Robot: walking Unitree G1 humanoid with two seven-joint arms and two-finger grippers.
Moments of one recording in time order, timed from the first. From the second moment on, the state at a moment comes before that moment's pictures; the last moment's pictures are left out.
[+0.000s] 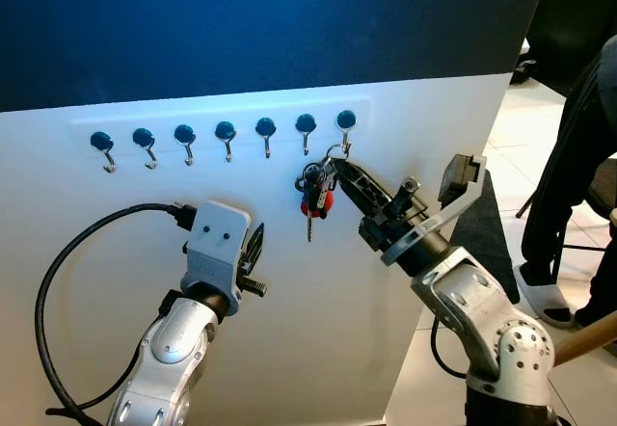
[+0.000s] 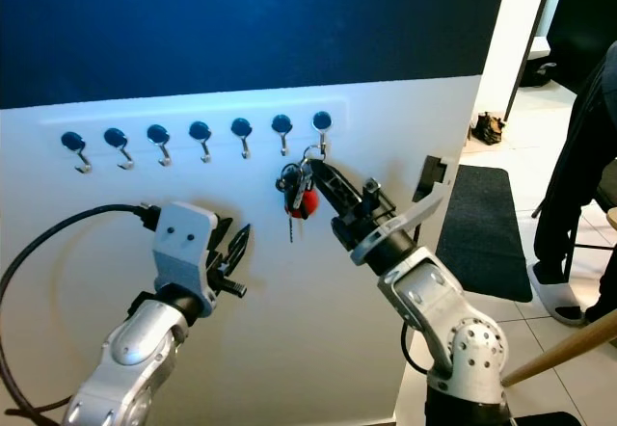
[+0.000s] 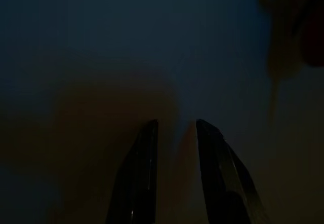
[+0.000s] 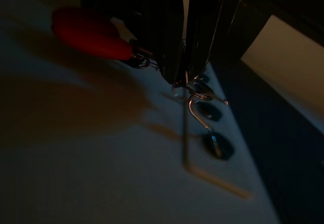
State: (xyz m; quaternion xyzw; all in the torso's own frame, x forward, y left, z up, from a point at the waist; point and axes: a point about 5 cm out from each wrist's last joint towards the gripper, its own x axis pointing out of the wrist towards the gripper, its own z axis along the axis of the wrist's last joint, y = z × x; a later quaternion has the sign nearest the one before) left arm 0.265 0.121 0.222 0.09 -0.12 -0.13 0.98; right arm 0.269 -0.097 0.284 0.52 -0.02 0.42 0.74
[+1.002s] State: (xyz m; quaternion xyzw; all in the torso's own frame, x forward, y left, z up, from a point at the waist) left arm 0.265 0.120 0.220 0.09 -0.11 -0.14 0.98; right arm 0.266 -0.098 0.280 0.54 0.00 0.40 0.74
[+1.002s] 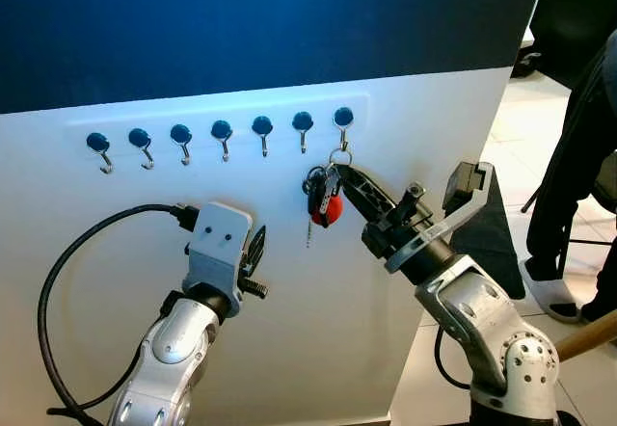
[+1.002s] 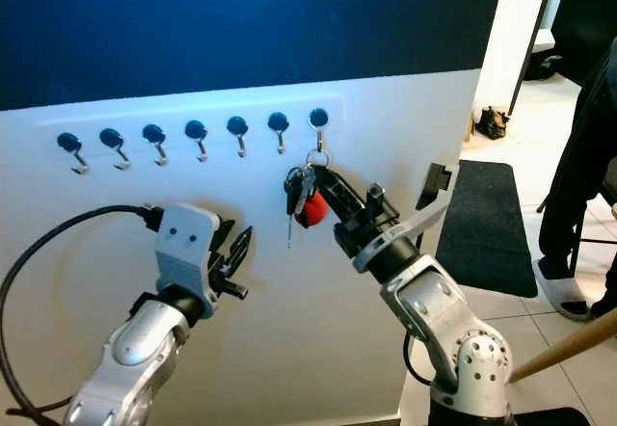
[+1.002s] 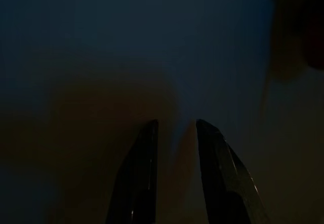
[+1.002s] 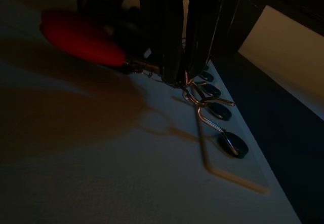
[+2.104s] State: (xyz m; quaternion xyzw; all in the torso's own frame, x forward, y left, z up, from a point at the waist) left arm 0.264 0.119 0.220 0.08 -0.11 -0.14 0.98; right arm 0.262 -0.090 0.305 0.54 -0.02 0.45 0.72
